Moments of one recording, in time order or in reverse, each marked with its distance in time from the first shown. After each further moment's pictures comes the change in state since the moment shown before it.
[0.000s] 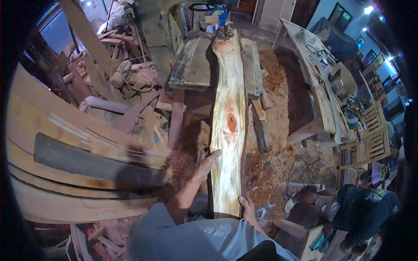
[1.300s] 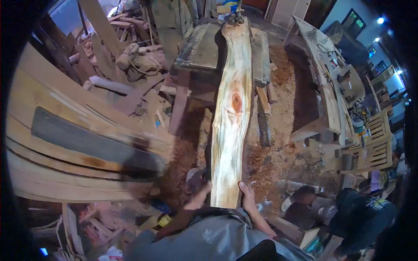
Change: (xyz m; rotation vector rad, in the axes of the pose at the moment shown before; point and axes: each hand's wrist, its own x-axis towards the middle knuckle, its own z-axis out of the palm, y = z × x) left_hand -0.114 -0.168 -0.019 0.055 0.032 0.260; right_hand 0.043 0.035 -0.015 -0.029 -0.187 -0.036
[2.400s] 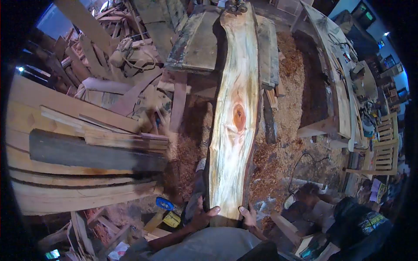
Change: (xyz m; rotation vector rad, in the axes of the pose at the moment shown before) left_hand 0.020 0.057 0.025 -0.066 0.047 -0.248; right_hand 0.004 -0.027 0.002 0.054 0.001 0.180
